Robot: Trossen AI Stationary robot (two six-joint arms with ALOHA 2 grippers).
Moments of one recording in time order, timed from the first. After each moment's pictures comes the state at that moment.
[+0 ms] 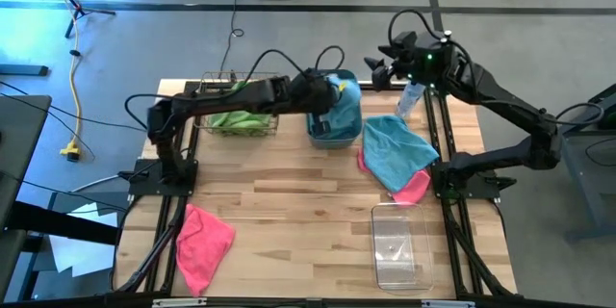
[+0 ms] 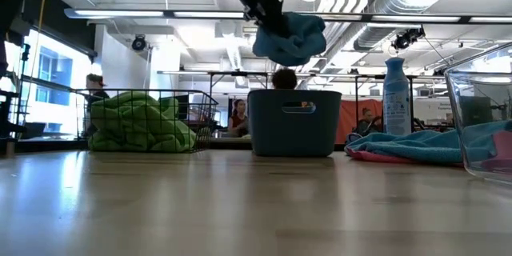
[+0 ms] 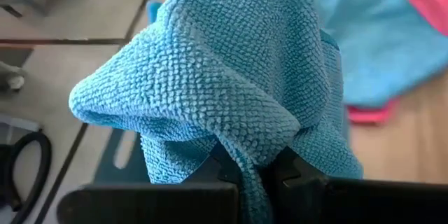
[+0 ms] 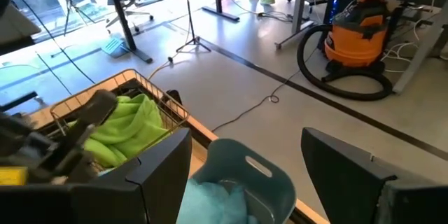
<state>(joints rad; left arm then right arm) 0.24 1.84 1.72 -0.56 -0.25 0.25 -0.52 1.19 1.39 -0.55 0.21 0.15</state>
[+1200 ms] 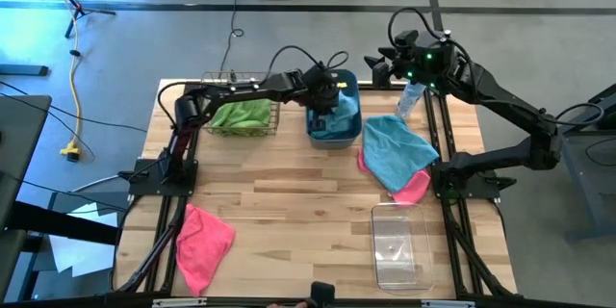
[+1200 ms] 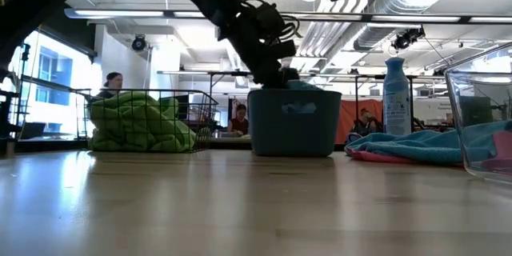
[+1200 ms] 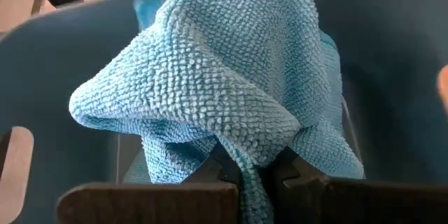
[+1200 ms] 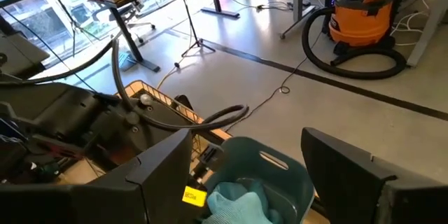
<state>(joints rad) 0.44 2.11 1.72 -0.49 0.13 0.52 -0.53 1.19 1.39 -0.56 0.20 0.29</state>
